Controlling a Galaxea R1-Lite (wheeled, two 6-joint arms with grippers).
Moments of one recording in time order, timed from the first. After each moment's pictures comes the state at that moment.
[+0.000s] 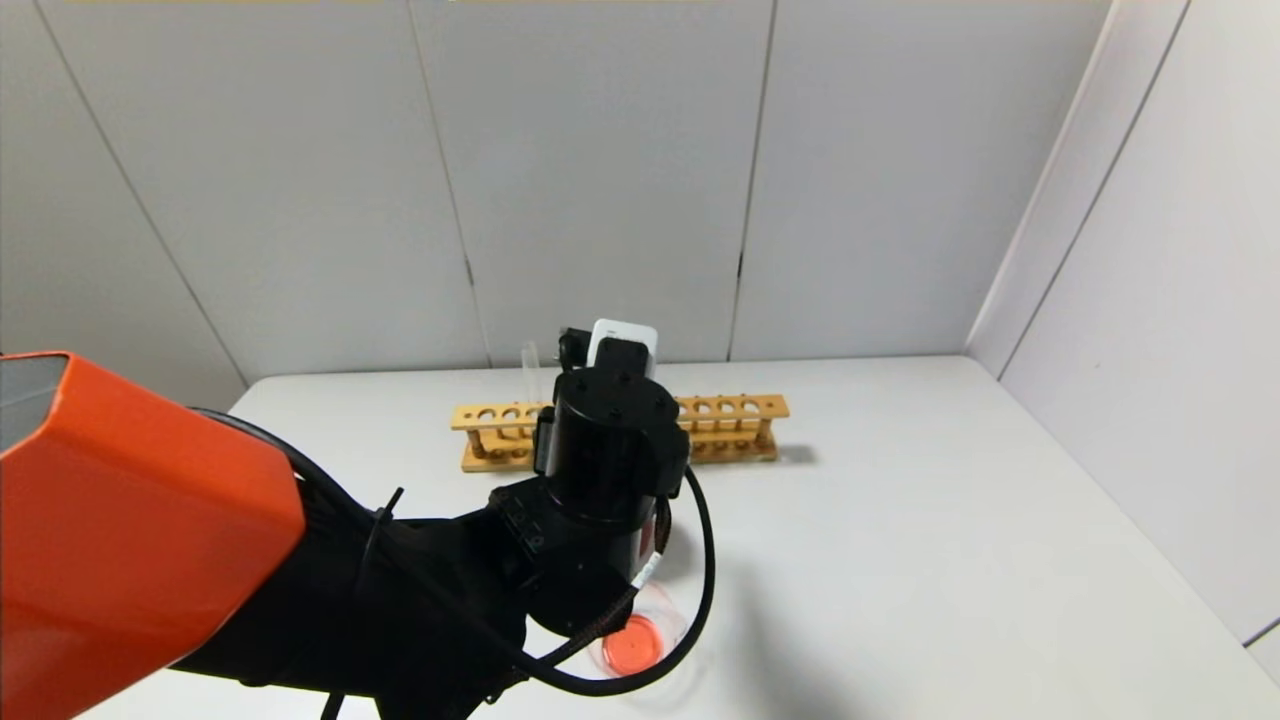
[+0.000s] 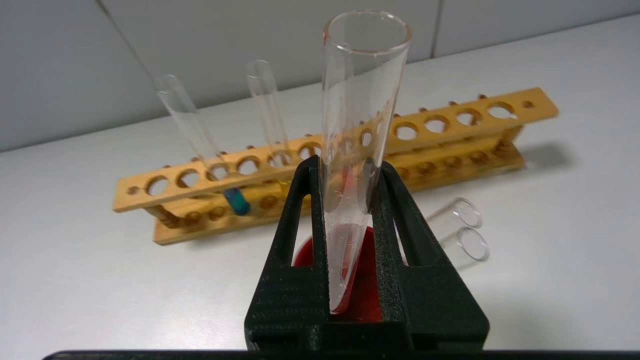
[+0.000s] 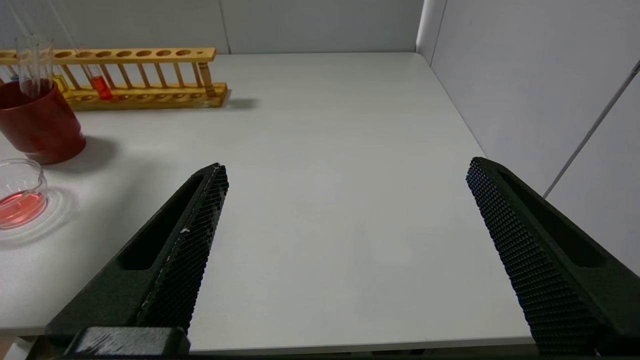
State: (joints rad) left arm -0.91 1.97 -0.94 -0.83 0.76 -0.07; right arm 0.00 0.00 -0.01 0.01 0.00 0.01
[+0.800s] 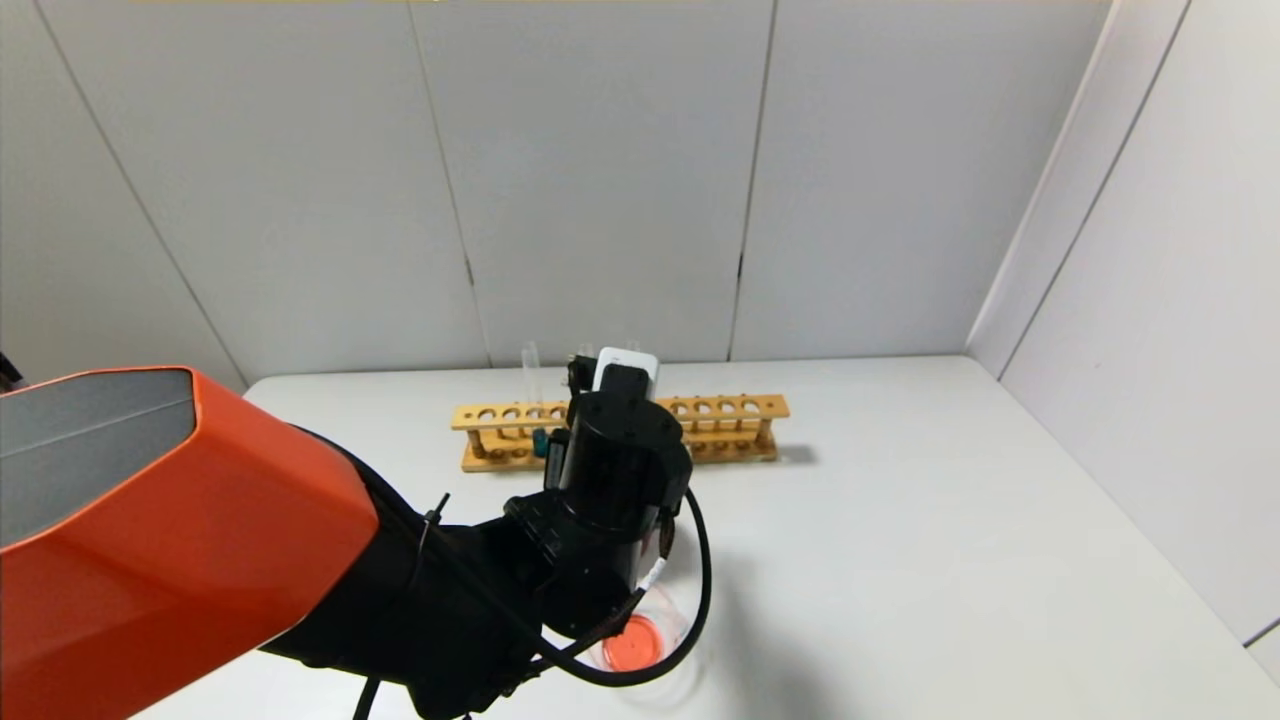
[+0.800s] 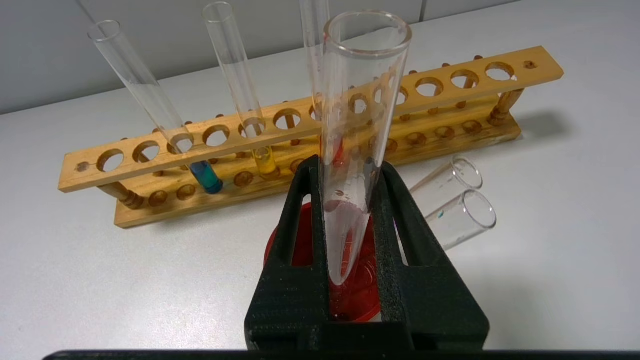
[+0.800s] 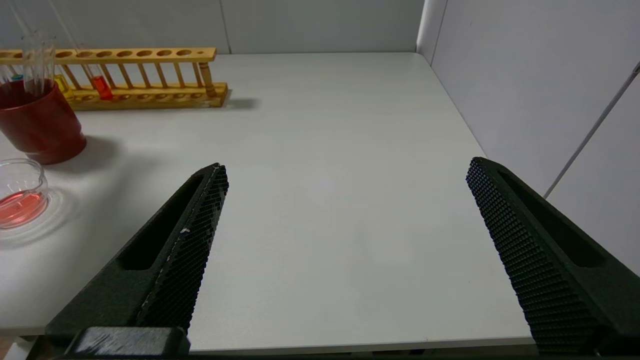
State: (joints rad) left arm -0.88 2.03 -0.94 -0.84 0.70 -0.13; right arm 0.00 0.00 -0.01 0.01 0.00 0.01
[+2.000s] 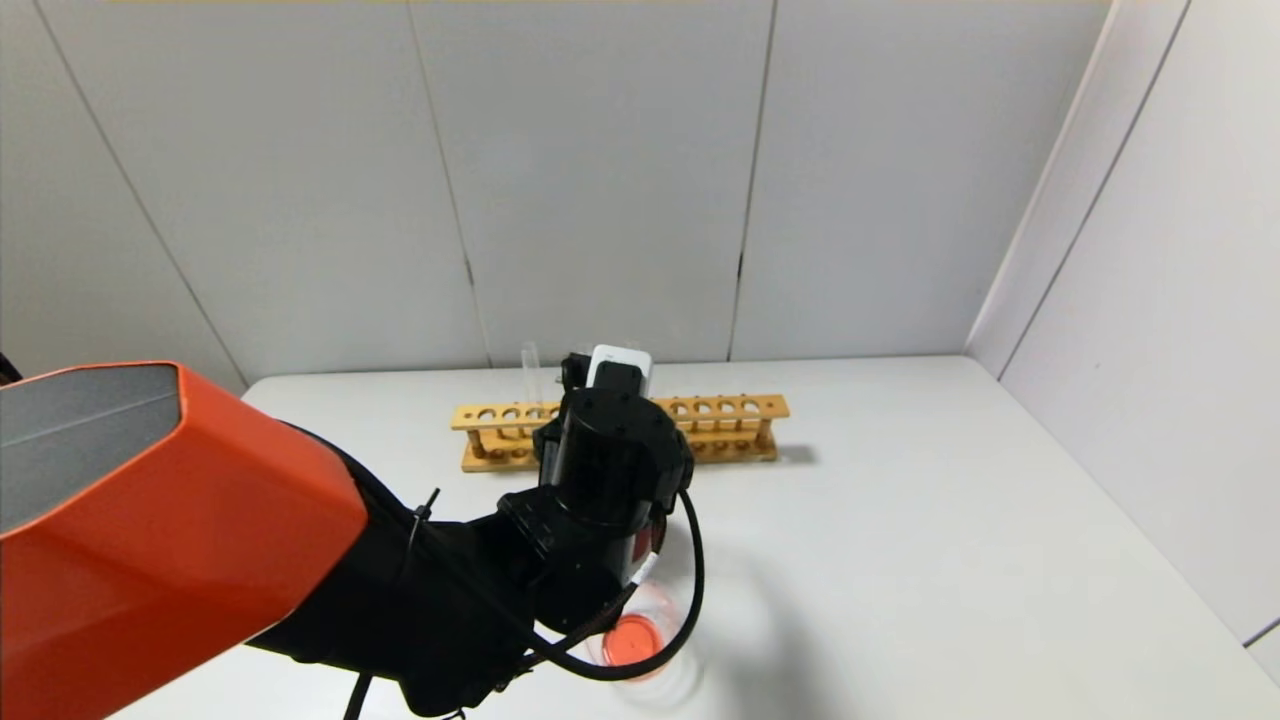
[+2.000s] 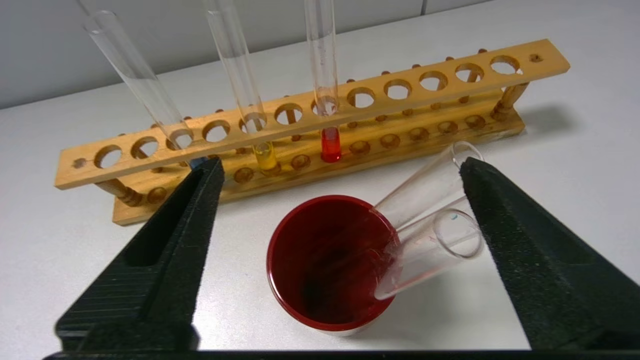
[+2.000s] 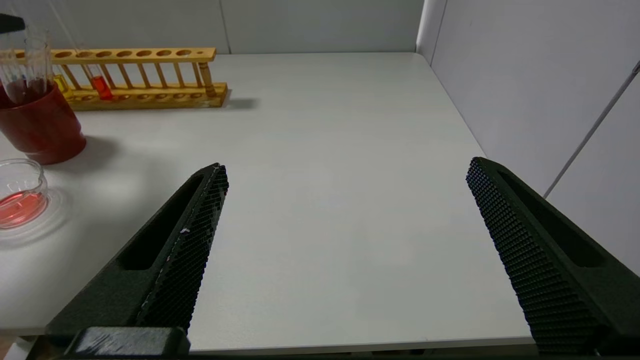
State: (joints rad) left arm -0.87 2.02 -0.93 -0.83 0.69 -0.12; right arm 0.00 0.00 -0.01 0.01 0.00 0.01
